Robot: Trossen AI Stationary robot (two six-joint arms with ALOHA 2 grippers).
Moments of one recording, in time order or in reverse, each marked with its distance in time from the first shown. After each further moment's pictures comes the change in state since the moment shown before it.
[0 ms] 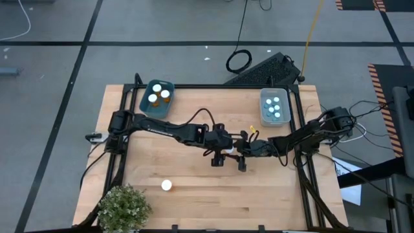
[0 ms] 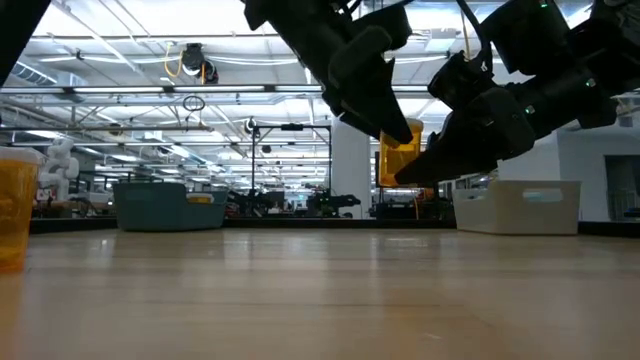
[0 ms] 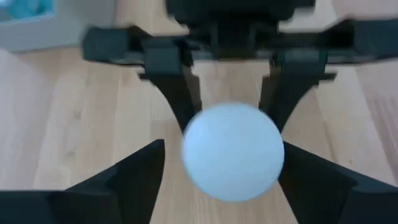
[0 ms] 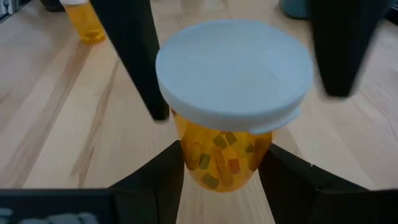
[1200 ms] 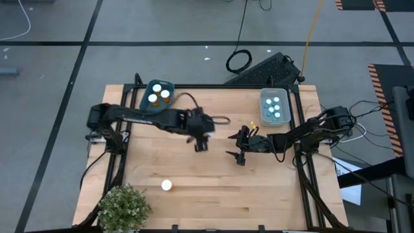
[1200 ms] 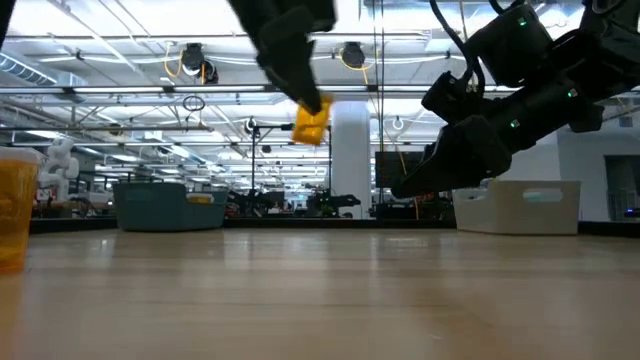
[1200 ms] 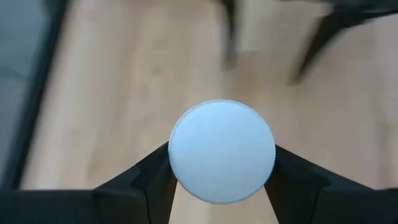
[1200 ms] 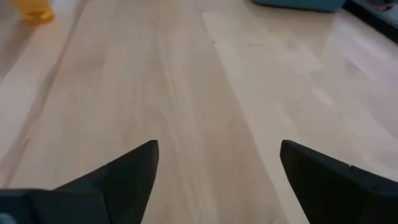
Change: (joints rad) left arm 0.060 -0.247 -0.063 -0.328 -0.114 -0.066; right arm -0.074 -0.001 -0.001 -0.050 0.030 -0.046
